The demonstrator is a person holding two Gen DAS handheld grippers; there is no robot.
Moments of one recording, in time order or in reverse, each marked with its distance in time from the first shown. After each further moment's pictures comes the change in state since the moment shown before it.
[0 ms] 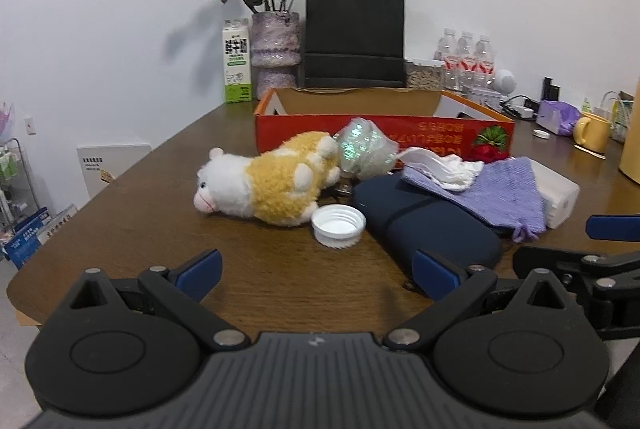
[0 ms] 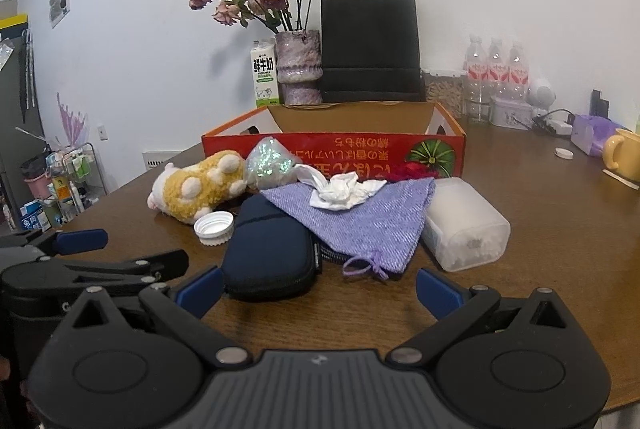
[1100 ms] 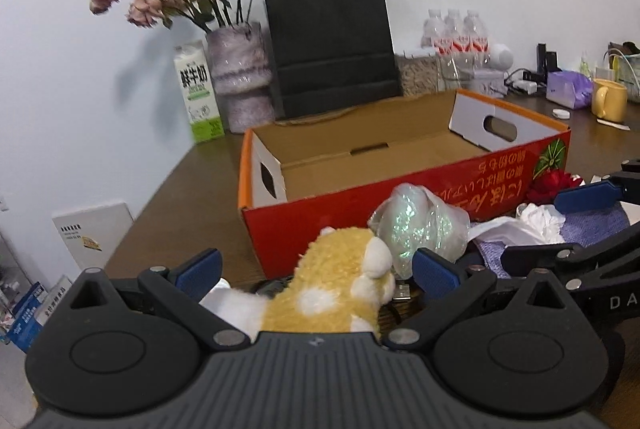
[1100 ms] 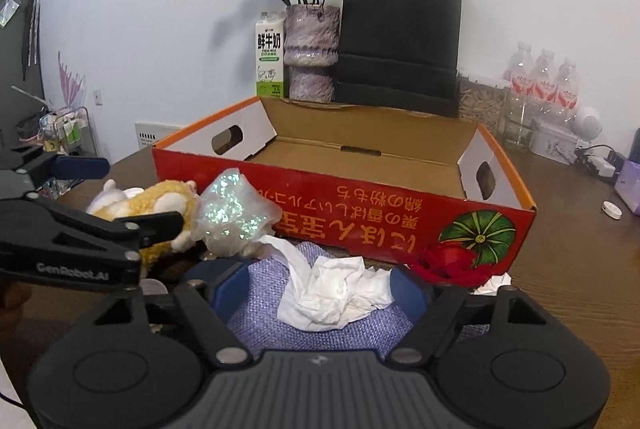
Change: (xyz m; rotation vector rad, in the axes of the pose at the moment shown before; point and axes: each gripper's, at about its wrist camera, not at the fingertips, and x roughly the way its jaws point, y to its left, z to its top) left arm 0.116 0.014 0.077 0.203 0.022 -0.056; right arm 0.126 -0.008 0.071 -0.115 0.085 0.008
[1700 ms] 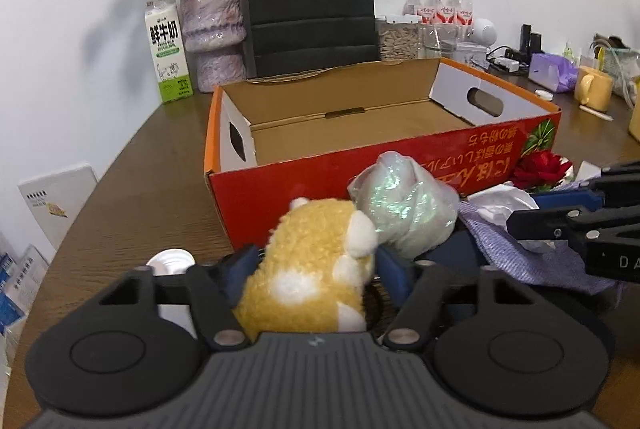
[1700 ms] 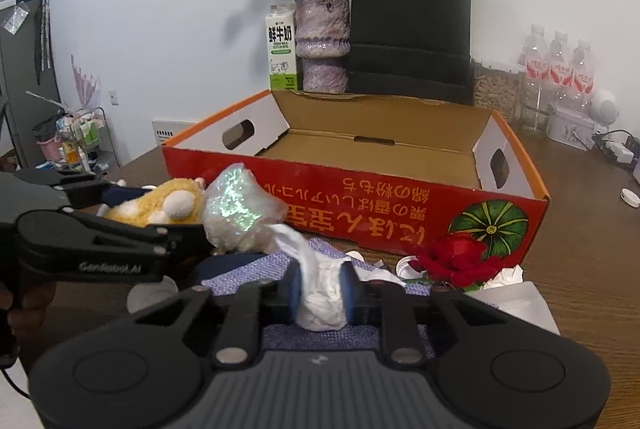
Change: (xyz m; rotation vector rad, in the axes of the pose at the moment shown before) left arm 0.021 0.009 0.001 -0.041 0.115 -0.115; right arm -0.002 -0.012 0.001 0.026 0.023 0.077
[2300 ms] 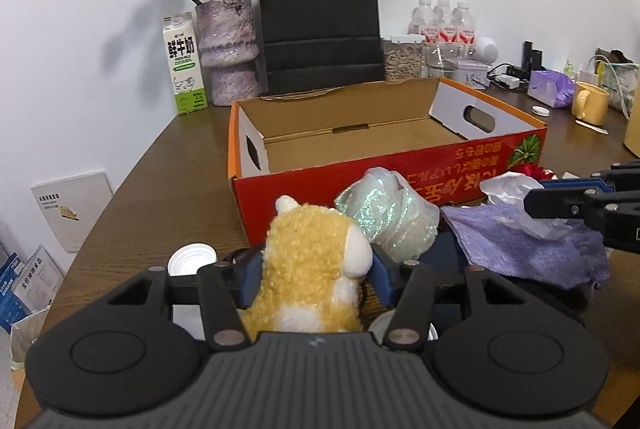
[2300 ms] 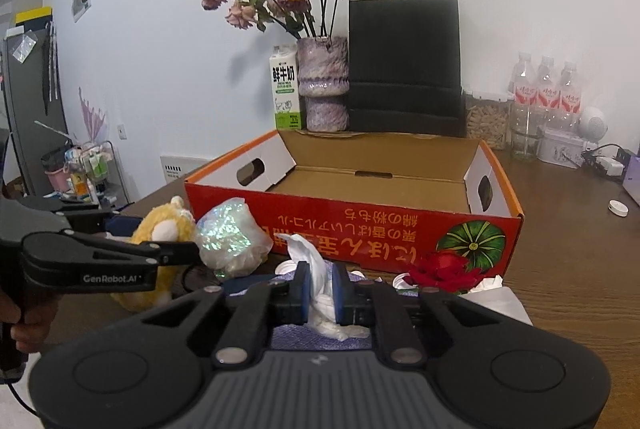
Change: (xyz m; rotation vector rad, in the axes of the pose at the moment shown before) left arm -0.035 -0.003 -0.007 -0.007 -0.050 0.029; right arm -0.039 0.000 -0.004 0.022 -0.111 0.013
